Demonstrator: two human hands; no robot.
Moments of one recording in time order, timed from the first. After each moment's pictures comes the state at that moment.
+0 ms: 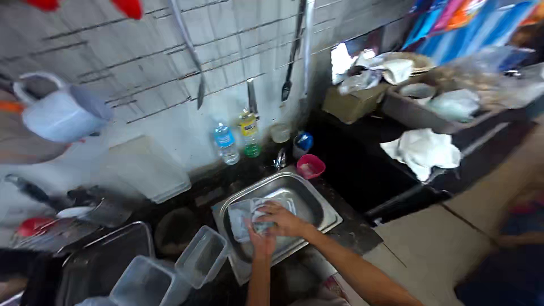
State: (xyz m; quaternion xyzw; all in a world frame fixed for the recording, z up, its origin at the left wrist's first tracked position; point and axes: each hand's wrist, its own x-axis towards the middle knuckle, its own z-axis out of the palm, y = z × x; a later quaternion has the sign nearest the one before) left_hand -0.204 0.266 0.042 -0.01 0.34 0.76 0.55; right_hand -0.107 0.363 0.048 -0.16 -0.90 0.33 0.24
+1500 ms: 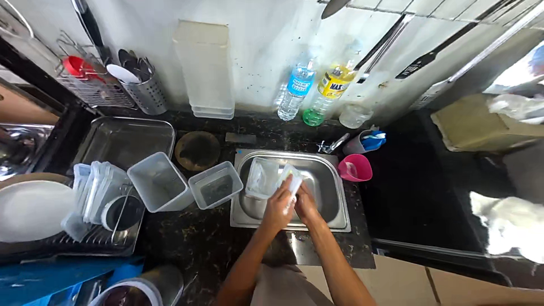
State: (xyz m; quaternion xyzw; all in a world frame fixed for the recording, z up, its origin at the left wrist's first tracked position) left_hand -0.204 0.233 0.034 0.46 0.65 0.59 0.13; right_hand -0.135 0.330 0.042 -0.43 -0.46 0.74 0.24
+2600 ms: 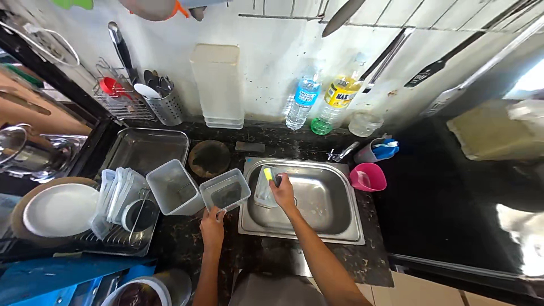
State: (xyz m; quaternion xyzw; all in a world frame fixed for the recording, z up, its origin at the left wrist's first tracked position) left_hand -0.317 0.077 0.004 0.21 0.92 0.33 0.05; right_hand -0.226 0.340 -0.006 -0.45 -0.79 0.40 0.12
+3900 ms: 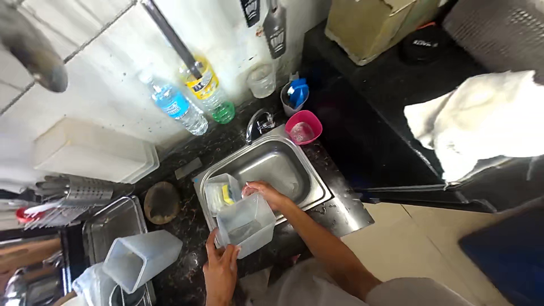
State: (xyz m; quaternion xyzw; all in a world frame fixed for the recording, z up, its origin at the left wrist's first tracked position) left_hand -0.161 0.180 0.114 0.55 0.82 0.15 0.06; right_hand -0.079 0.423 -0.015 -0.29 -0.39 0.86 0.16
